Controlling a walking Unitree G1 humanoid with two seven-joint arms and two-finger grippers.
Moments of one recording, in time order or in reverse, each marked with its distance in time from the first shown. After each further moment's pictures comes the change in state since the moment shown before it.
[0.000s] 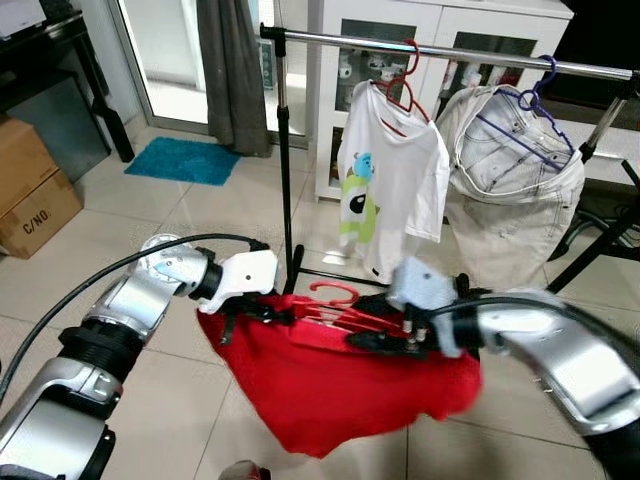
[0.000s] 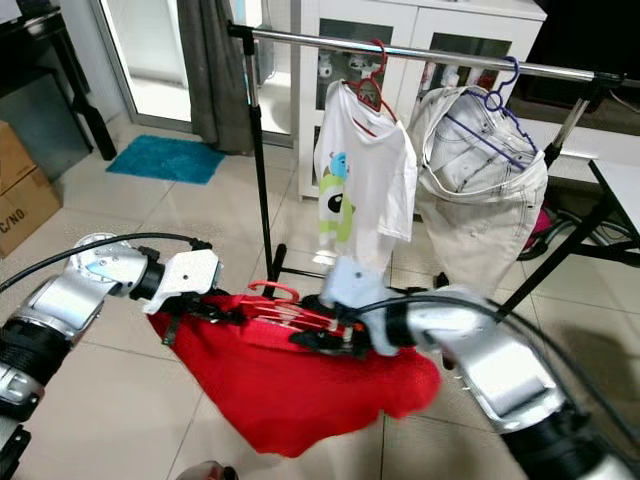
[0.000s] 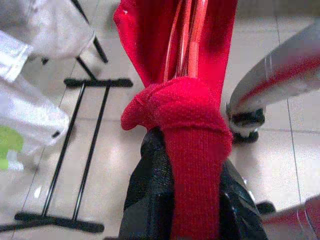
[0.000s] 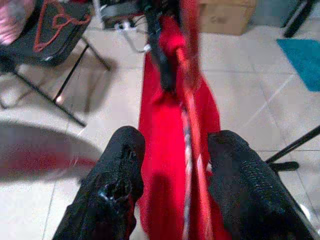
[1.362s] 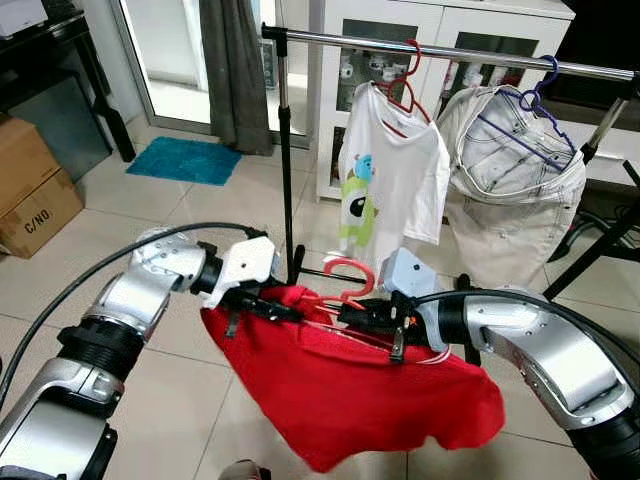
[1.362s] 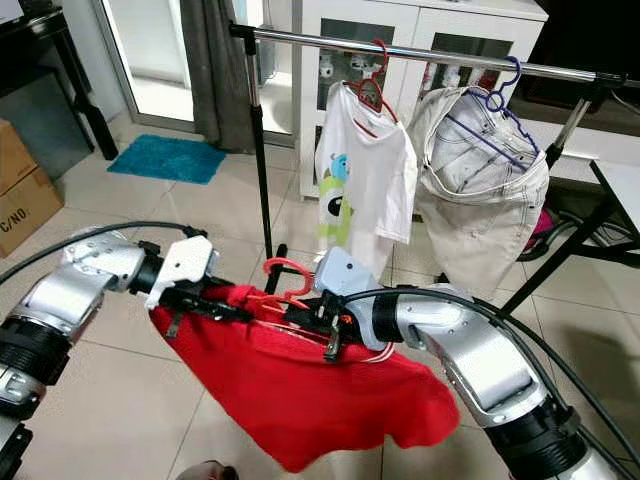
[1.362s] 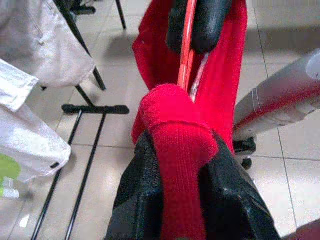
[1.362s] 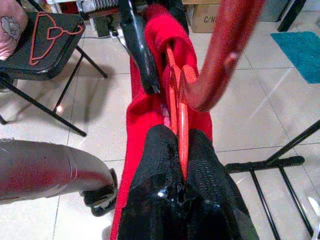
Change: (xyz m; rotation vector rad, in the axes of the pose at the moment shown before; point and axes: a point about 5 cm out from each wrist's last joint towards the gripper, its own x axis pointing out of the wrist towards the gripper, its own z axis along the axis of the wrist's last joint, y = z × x) left arm -0.009 0.001 0.011 -0.013 -0.125 -0.014; right arm 0.001 -0.003 0.002 0.059 0.007 -0.014
